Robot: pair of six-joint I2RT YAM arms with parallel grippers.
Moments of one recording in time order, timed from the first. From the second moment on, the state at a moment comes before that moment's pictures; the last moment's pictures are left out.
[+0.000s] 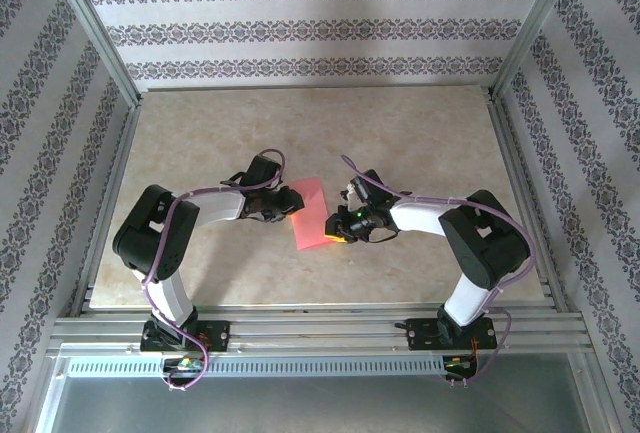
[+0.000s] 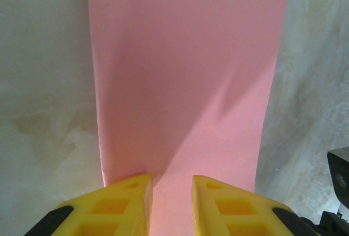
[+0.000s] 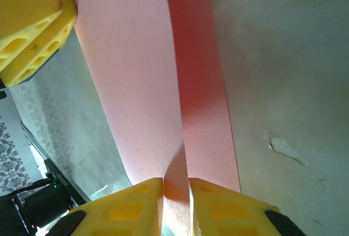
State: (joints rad) left arm -0.44 1.77 0.91 -0.10 0.40 -0.87; right arm 0.56 1.70 0.79 -0.14 -0.63 0.82
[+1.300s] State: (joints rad) left arm -0.44 1.80 0.92 -0.10 0.40 -0.83; right arm 0.59 1.75 0.90 -0.16 -0.64 0.91
